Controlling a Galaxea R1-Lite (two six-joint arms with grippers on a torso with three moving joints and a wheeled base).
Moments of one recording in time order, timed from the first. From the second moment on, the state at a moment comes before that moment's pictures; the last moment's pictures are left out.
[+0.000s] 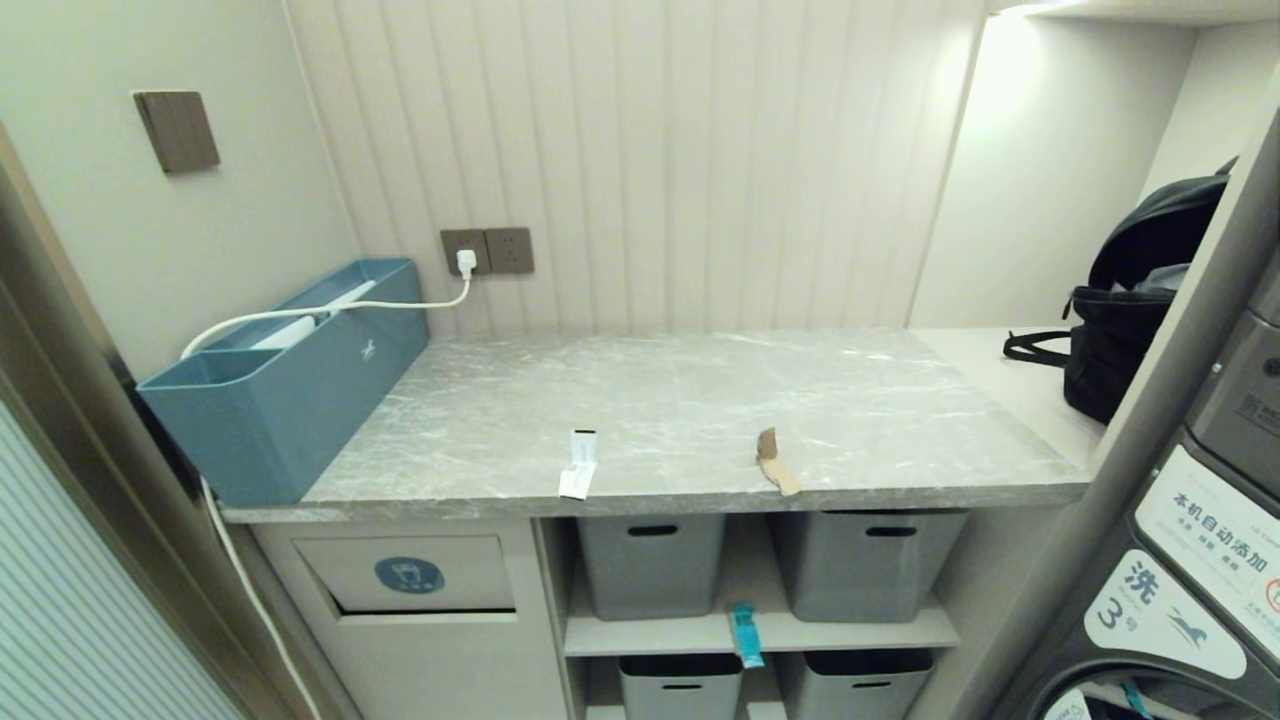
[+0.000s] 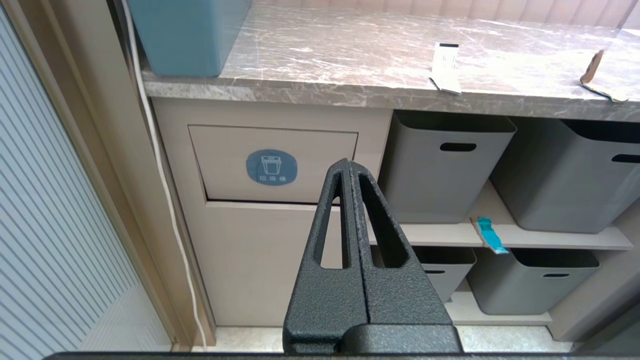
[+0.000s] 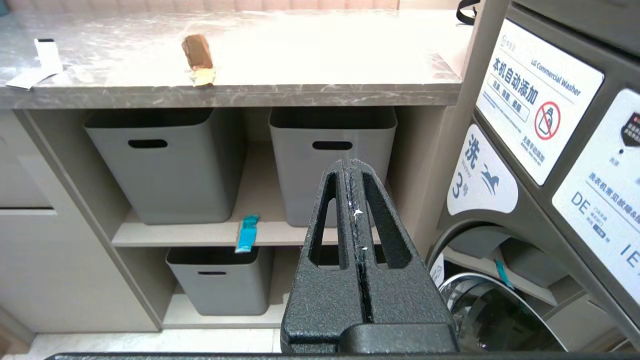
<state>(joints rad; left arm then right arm) 0.00 0.00 0.00 -0.01 0.01 -0.06 0.00 0.00 0.00 0.00 -0.01 0.01</state>
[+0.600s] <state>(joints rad) 0.00 0.00 0.00 -0.01 0.01 -0.06 0.00 0.00 0.00 0.00 -0.01 0.01</state>
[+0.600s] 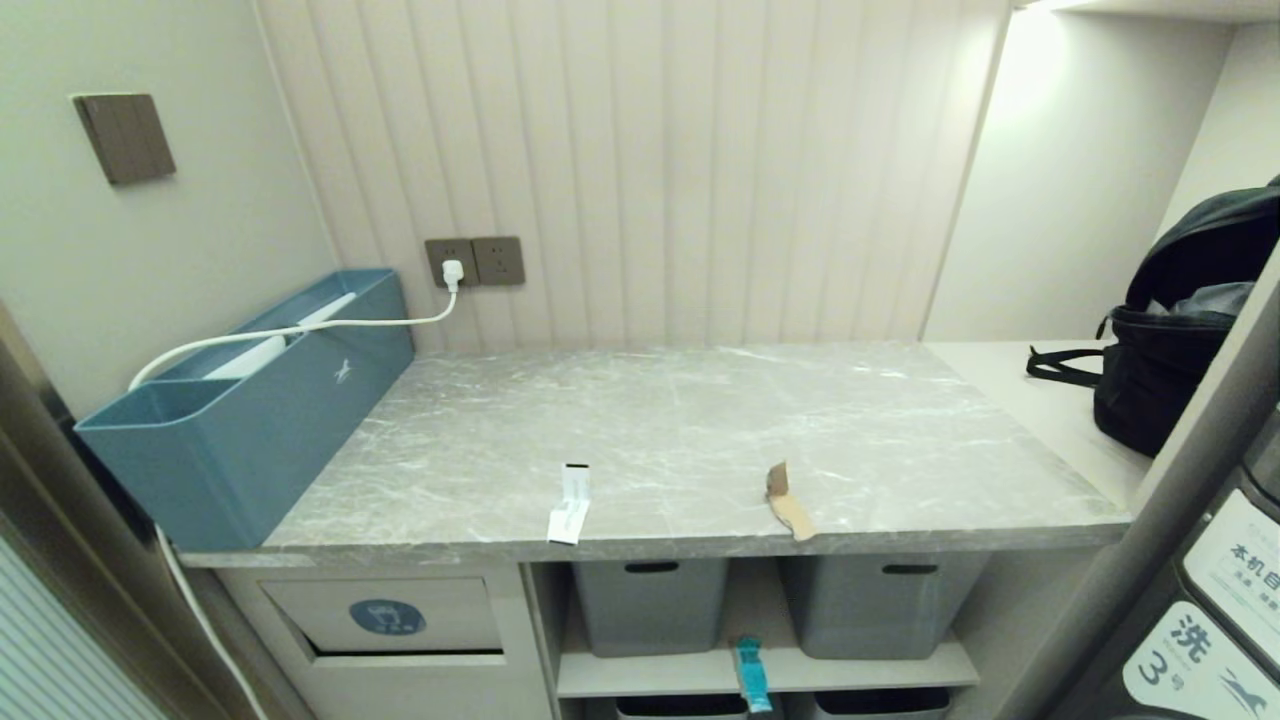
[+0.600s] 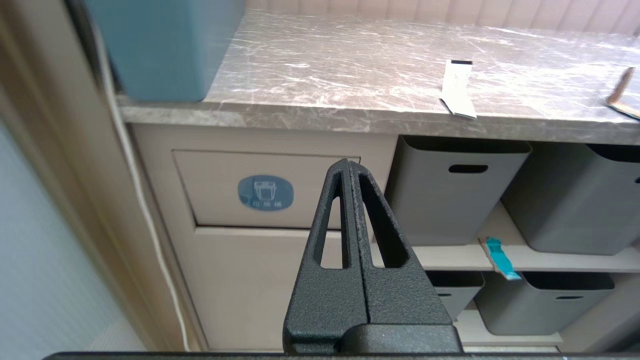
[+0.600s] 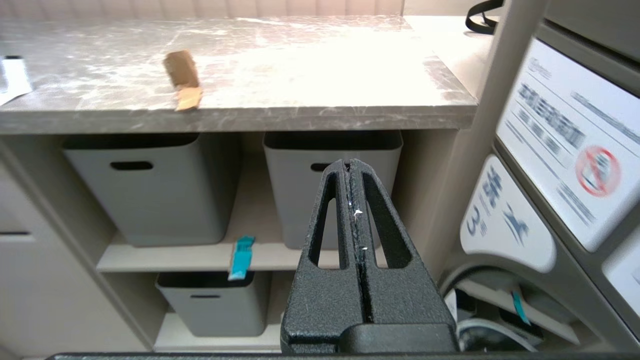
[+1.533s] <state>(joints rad) 0.00 0.00 0.00 0.00 -0.02 0.00 0.00 0.59 -0.56 -0.01 0.33 -0.07</state>
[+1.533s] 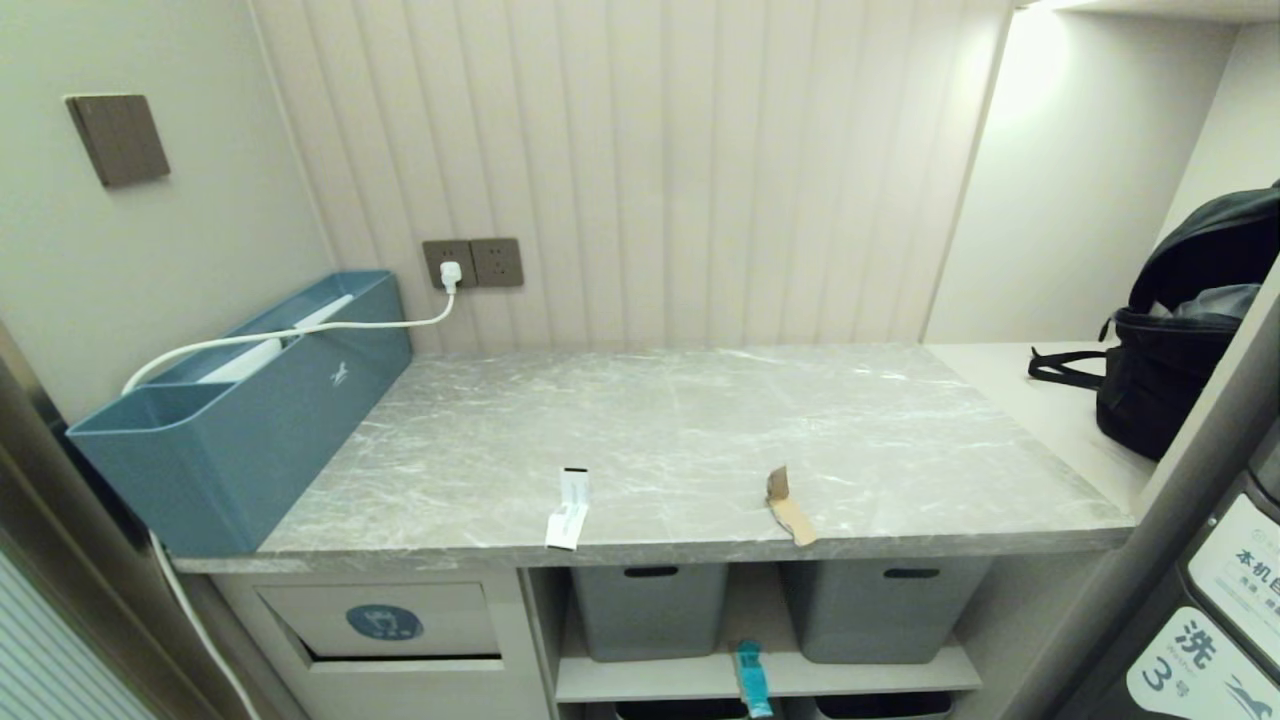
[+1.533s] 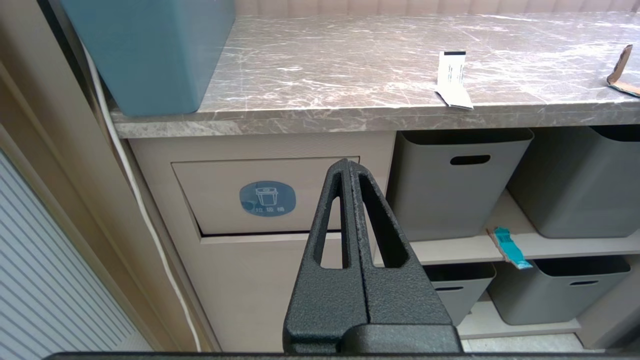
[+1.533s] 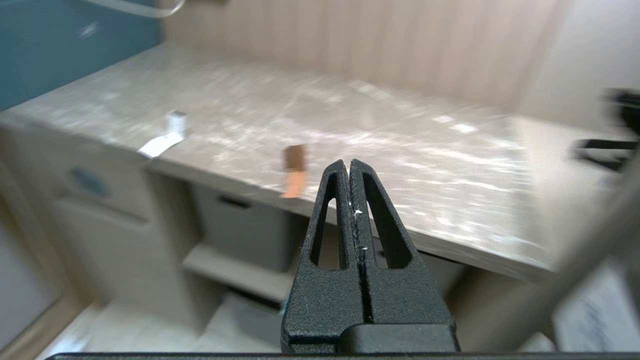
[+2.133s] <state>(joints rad) 0.00 0.00 0.00 0.00 -0.01 -0.05 0.02 1.72 -0.91 -0.62 0.76 -0.02</state>
